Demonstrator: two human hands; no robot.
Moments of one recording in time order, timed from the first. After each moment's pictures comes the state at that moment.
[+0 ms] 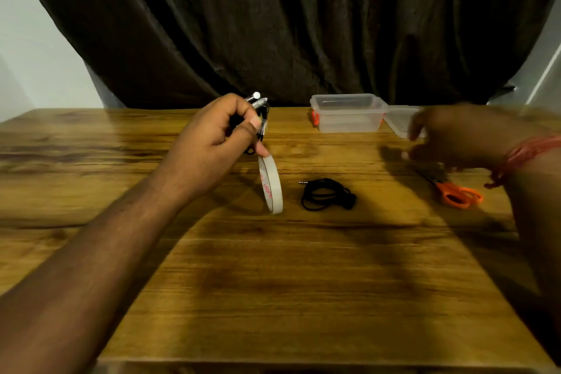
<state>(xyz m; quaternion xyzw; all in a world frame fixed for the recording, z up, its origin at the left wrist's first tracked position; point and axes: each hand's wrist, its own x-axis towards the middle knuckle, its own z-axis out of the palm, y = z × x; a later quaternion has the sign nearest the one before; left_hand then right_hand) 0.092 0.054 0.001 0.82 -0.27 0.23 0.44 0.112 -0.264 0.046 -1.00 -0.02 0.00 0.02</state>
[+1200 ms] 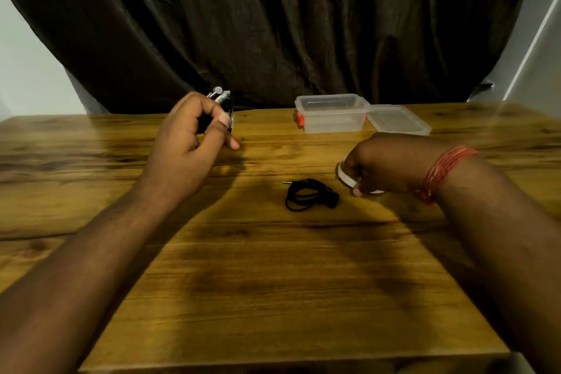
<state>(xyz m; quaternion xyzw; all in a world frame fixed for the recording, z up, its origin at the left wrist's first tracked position) 0.109 0.062 -0.011 0.80 -0.26 0.35 0.41 0.117 -0.232 0.012 -0.97 -0.23 0.04 -0.09</state>
